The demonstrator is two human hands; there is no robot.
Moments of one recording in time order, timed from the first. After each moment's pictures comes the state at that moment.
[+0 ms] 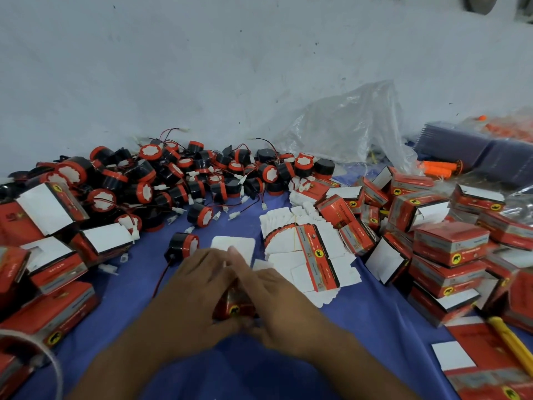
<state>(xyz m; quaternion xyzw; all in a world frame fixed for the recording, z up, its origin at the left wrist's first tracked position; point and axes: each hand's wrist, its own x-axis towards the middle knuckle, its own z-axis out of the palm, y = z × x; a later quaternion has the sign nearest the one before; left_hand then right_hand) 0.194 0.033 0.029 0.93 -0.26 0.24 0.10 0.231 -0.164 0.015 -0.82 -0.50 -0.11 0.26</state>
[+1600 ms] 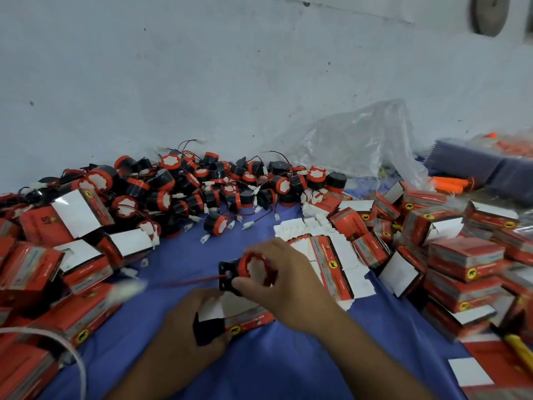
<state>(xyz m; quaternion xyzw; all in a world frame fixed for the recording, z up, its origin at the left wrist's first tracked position) 0.165 0.053 -0.012 0.89 -0.02 0.19 0.40 0.227 -0.142 0.069 -0.85 -0.32 -0.07 0.40</state>
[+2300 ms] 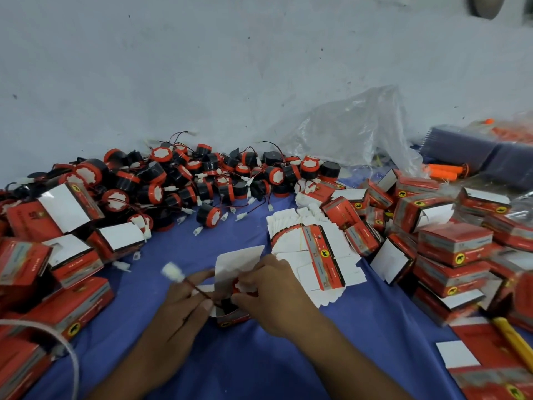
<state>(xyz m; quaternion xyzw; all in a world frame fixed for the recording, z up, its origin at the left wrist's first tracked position) 0.159 0.052 -0.008 0.87 -0.10 0.18 0.46 0.227 -0.133 0.032 -0.93 -0.27 0.00 0.24</state>
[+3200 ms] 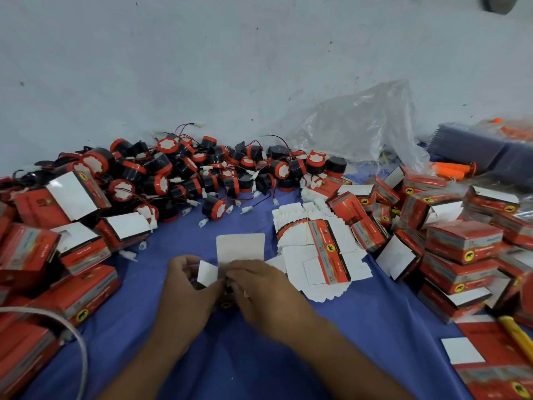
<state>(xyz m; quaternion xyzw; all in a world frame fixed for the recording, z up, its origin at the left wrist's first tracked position) 0.186 0.032 -0.008 0.75 0.17 0.23 0.60 0.221 -0.124 0.020 -0.85 -0.44 -0.10 0.26</state>
